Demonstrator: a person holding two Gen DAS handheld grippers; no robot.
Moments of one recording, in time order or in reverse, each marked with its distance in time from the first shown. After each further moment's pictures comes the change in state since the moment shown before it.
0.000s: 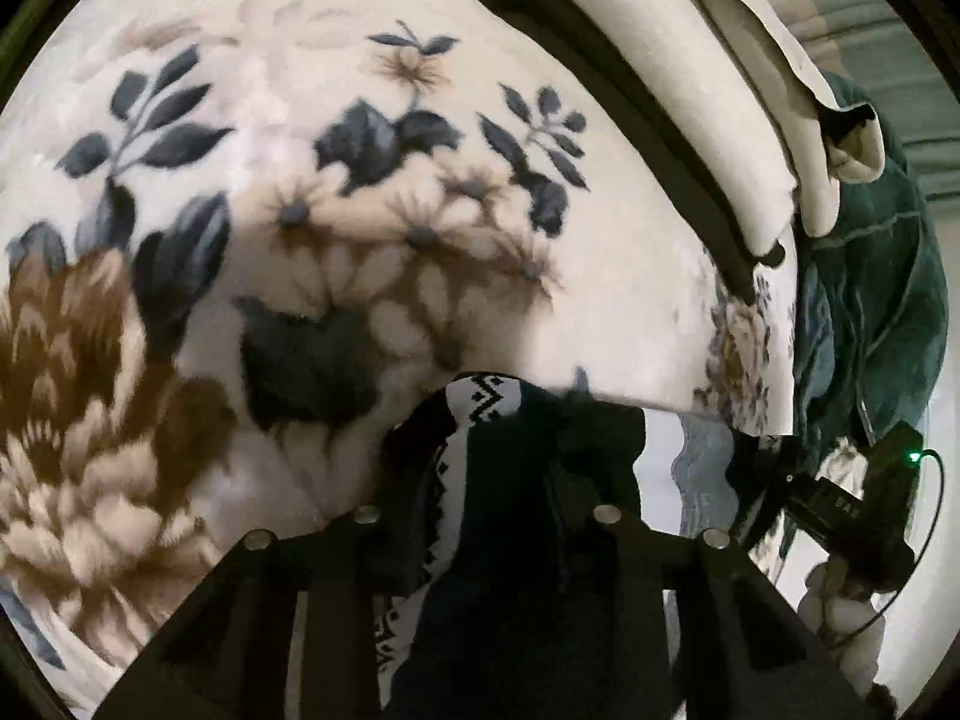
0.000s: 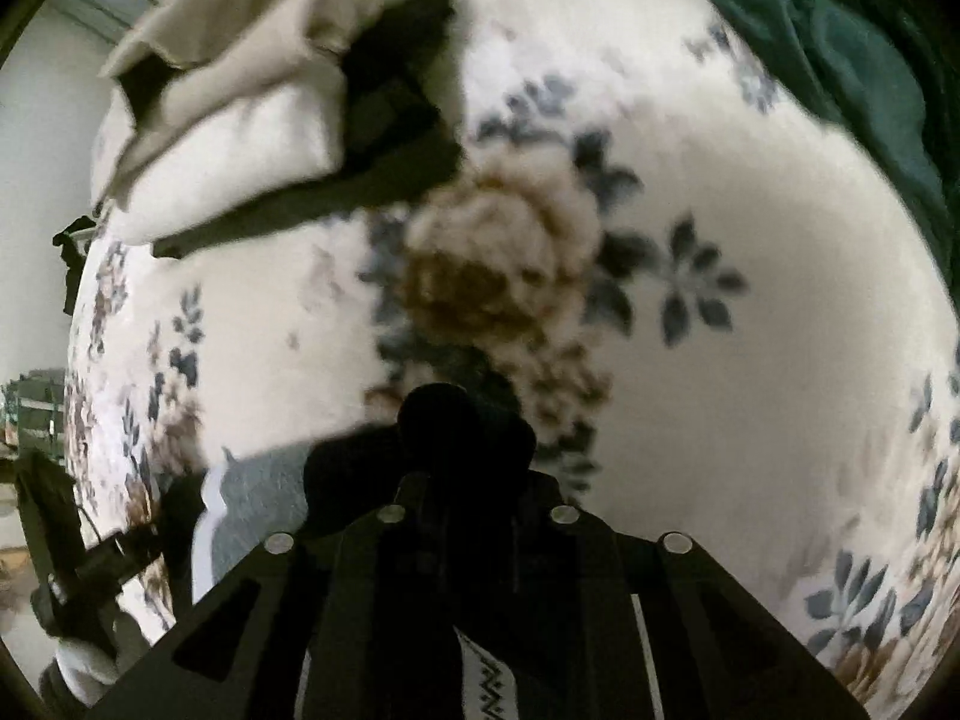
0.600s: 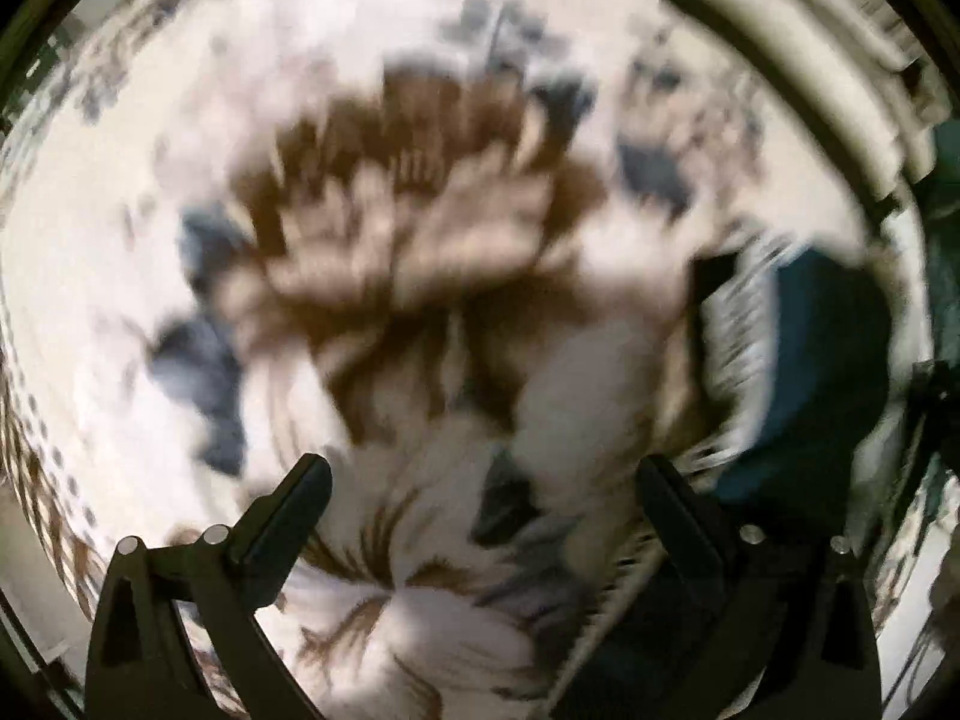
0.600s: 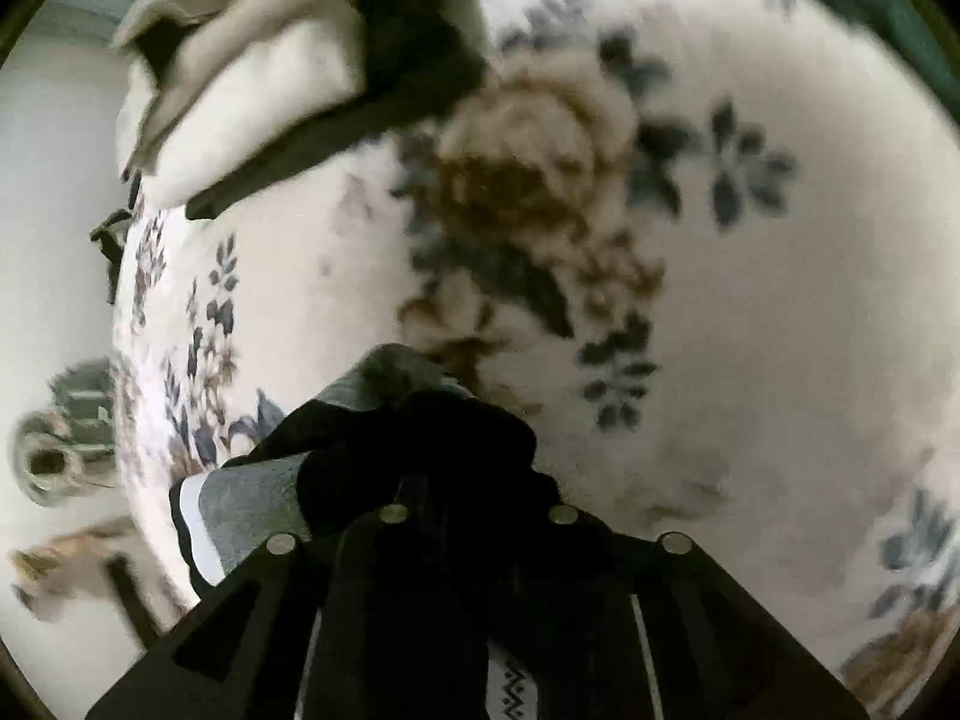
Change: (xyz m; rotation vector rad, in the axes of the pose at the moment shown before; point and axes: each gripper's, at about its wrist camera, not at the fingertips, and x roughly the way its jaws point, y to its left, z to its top) left arm -0.055 0.065 -0.095 -0.041 -0.128 0.372; right arm 0.006 0.004 -0.024 -0.010 0.039 0.125
